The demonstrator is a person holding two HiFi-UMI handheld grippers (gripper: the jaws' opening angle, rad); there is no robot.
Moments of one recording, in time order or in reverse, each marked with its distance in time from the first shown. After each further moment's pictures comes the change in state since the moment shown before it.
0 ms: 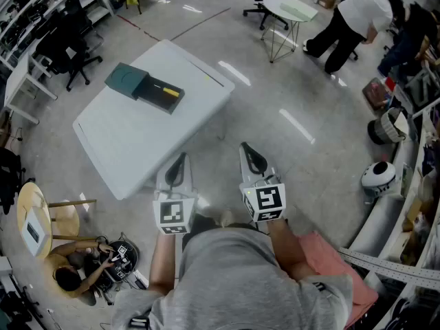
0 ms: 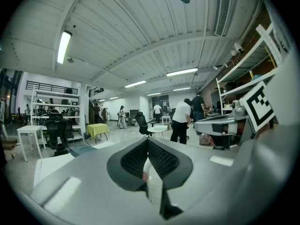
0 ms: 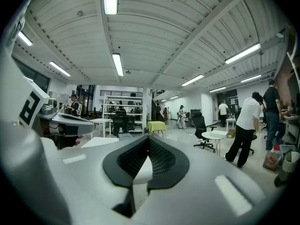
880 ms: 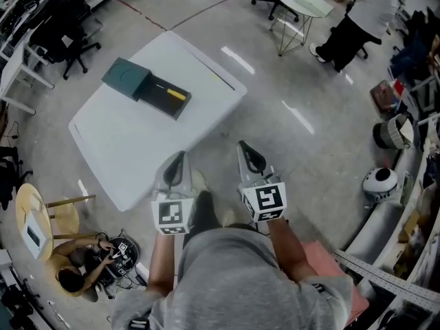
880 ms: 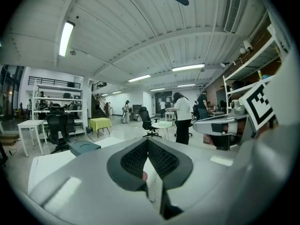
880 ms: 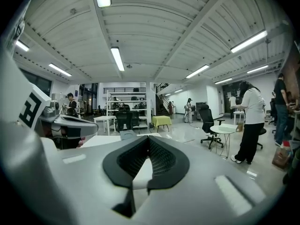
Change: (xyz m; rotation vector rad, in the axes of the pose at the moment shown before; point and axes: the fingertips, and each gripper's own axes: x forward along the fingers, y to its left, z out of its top) left arm 0.080 0.064 -0.018 -0.031 0.057 0.025; right arm 0.109 -0.006 -0.009 0.034 0.065 0.070
